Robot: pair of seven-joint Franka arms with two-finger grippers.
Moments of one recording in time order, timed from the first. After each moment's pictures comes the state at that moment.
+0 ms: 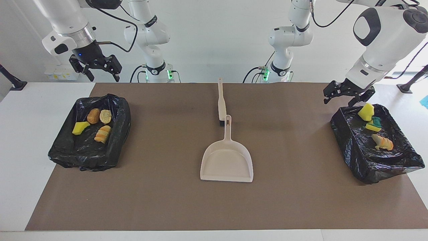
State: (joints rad) left arm 0.00 0.05 -0.02 -1.59 -0.04 1.58 0.19; right arm 0.05 -0.09 -0.10 -1.62 0.00 1.49 -0.01
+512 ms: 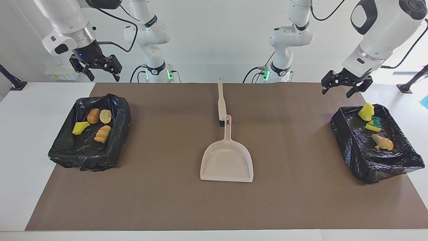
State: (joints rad) left arm 0.00 -0.02 -0.02 -1.65 -0.03 1.56 0.20; right arm 0.05 -0.09 -0.10 -1.62 0.00 1.49 -0.01
